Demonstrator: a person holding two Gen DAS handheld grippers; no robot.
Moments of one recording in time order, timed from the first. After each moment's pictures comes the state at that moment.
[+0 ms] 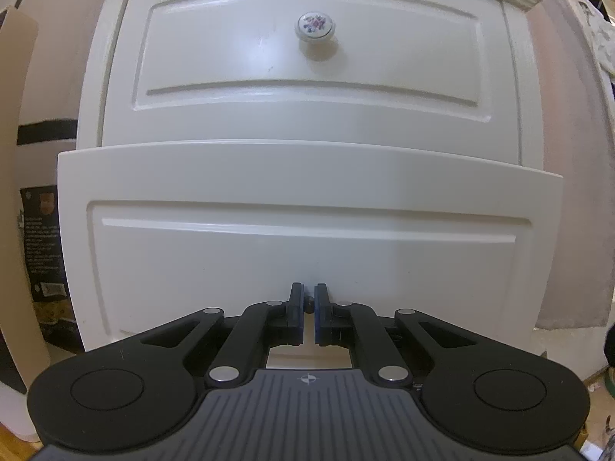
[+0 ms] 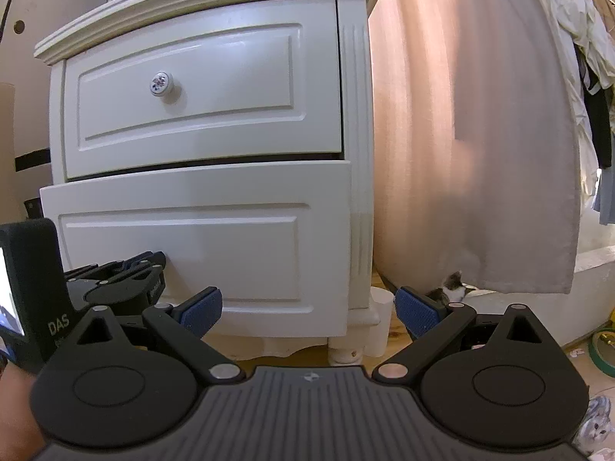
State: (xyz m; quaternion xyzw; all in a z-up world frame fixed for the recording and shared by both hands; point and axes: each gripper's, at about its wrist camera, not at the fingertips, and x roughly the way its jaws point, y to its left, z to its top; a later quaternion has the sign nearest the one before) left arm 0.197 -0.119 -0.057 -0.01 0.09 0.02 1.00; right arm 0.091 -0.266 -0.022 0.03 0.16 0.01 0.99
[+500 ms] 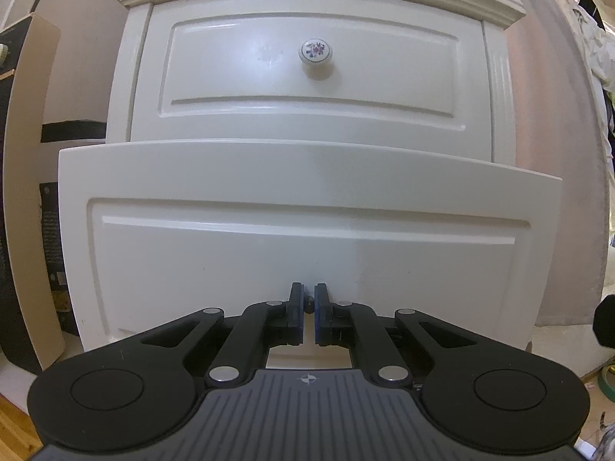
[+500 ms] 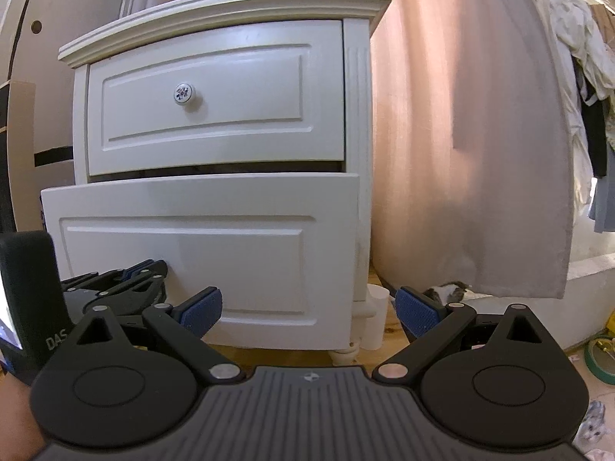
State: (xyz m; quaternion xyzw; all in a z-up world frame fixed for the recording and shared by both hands) left arm 0.130 -0.111 -0.049 -0.02 0.09 0.02 1.00; right arm 0.048 -0.263 -0.015 0.02 0.15 0.02 0.99
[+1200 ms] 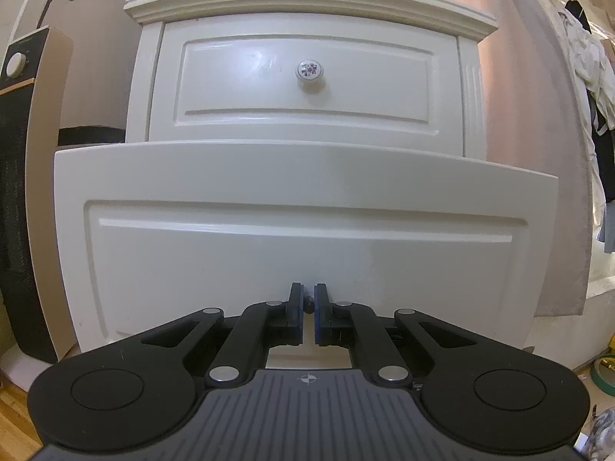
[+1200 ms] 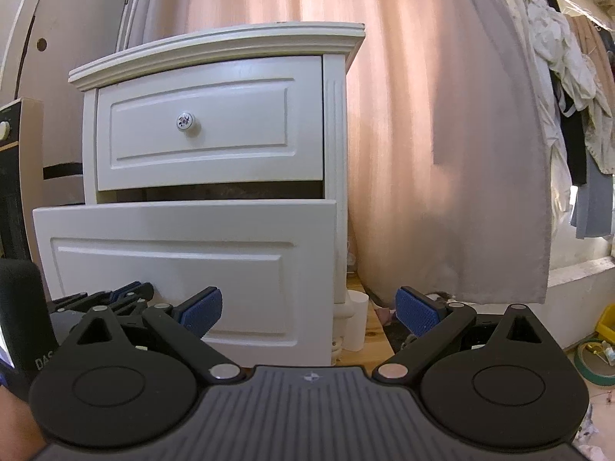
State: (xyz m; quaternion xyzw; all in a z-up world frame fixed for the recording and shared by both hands) left arm 0.083 -0.102 -0.044 -0.02 0.08 0.01 1.00; right arm -0.008 -0.278 -0.007 0.02 0.12 0.00 0.99
